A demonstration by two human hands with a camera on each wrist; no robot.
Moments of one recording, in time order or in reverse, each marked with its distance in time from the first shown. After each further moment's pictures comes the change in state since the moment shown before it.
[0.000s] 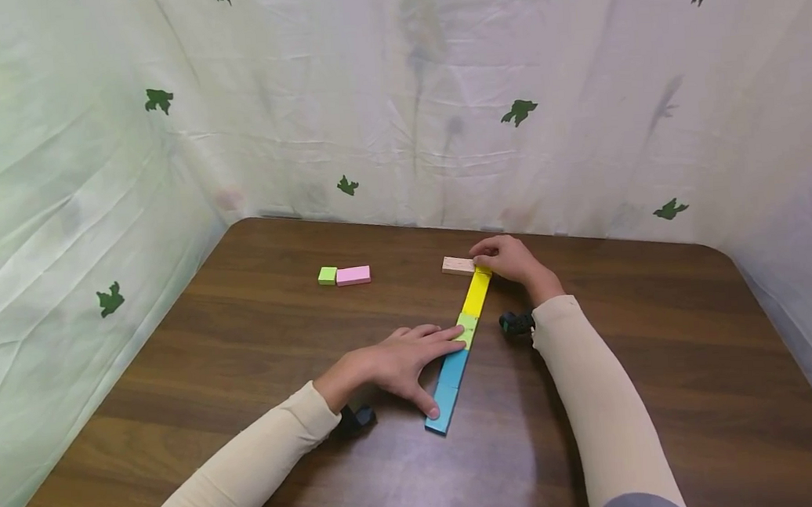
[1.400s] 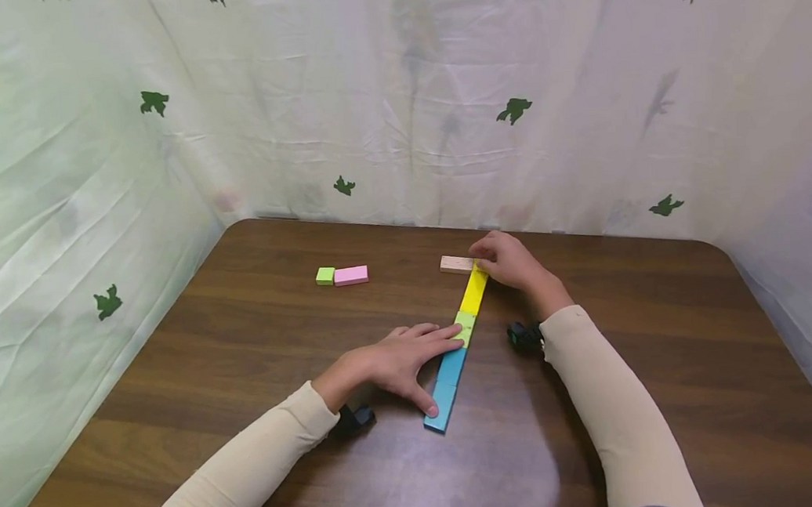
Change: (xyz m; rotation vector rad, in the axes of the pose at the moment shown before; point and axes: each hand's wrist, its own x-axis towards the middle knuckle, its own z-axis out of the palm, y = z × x) left_hand 0.000 -0.001 -0.001 -0.003 -0.001 0.013; right_hand -0.018 -0.009 -0.002 -0.124 0.078 -0.153
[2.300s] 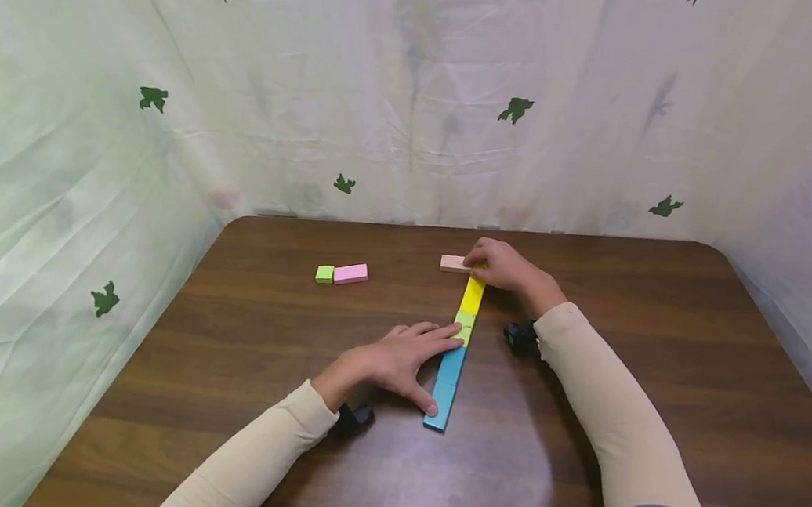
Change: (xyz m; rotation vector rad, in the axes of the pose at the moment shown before) left_hand 0.000 -0.002 0.003 0.006 0.021 0.020; right_hand 0.002 -0.008 0.004 -0.046 -0.104 -0.093
